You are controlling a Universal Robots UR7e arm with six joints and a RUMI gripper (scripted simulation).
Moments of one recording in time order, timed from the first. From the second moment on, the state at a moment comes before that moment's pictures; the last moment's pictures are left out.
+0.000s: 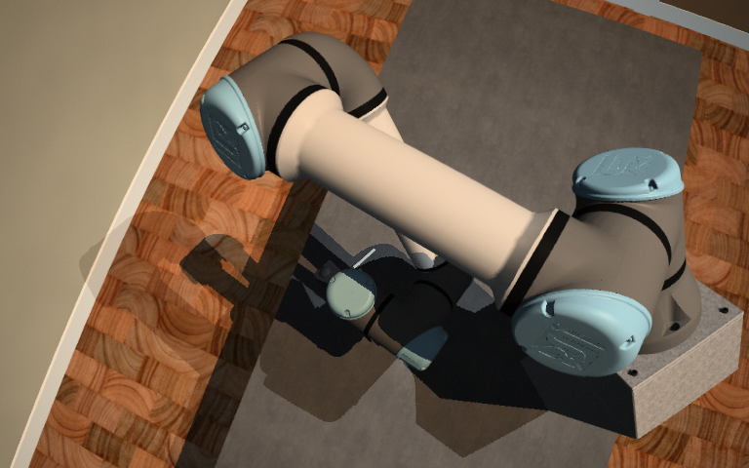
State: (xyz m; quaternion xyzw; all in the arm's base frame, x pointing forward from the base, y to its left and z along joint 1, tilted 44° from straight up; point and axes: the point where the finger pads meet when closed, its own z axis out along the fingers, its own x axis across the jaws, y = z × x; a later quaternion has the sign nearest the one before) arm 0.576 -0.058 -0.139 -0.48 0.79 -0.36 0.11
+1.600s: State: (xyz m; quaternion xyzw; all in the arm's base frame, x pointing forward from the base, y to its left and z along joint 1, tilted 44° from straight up) arm 0.581 -0.062 -0.146 -0.48 0.79 -0.36 0.11
